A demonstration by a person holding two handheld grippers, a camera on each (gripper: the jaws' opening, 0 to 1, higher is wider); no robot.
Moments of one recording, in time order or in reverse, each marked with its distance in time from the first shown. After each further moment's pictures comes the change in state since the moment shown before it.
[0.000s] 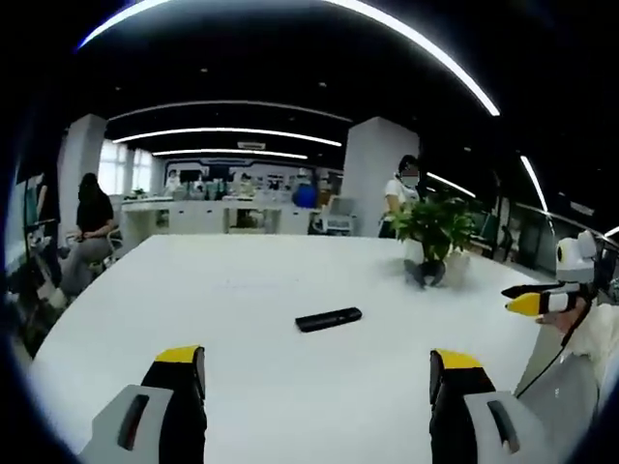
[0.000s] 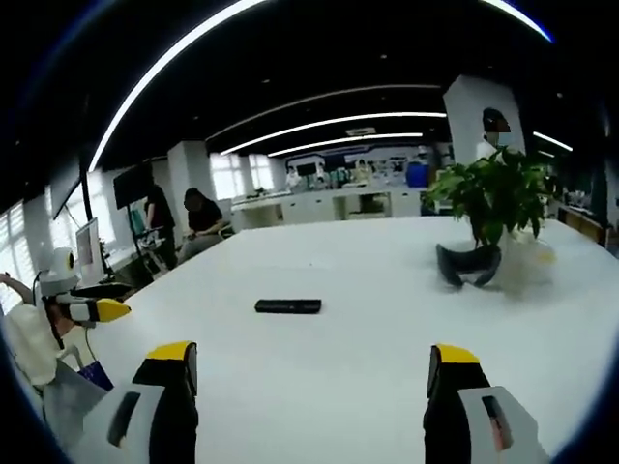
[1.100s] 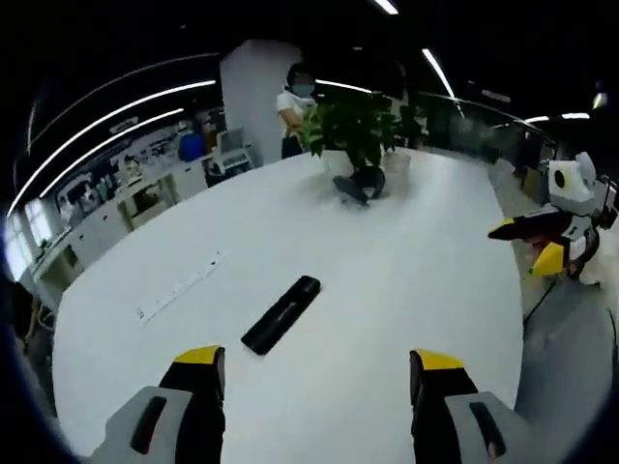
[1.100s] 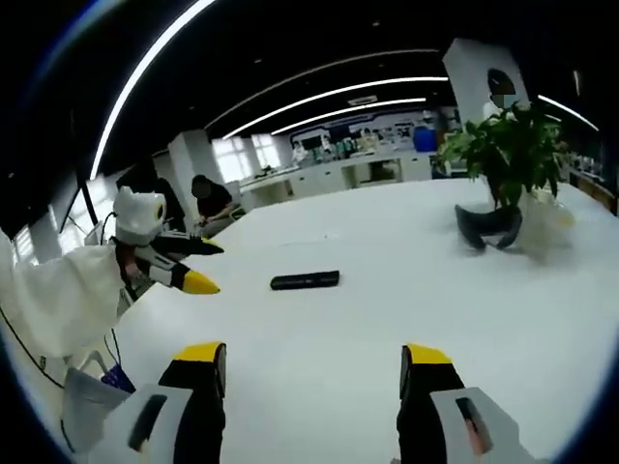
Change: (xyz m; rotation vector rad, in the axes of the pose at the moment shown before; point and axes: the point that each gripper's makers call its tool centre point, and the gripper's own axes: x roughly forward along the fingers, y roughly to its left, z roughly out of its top) left arm 0.125 -0.032 0.002 0.354 0.341 -0.386; right arm 0.016 0.015 -0.023 0.091 0.115 0.069
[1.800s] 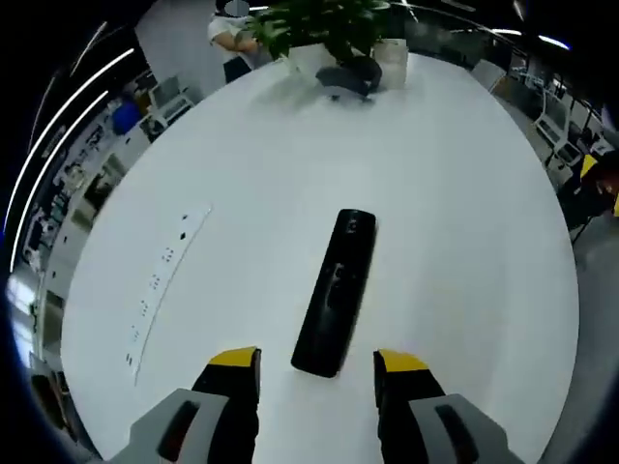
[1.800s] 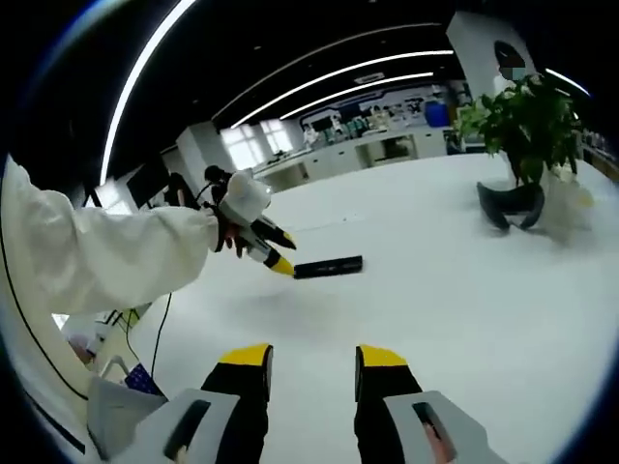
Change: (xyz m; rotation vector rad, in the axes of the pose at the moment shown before) left arm 0.114 0.078 -0.021 0.272 0.442 -0.113; right arm 0.009 0.013 0.002 0.063 0.064 0.087
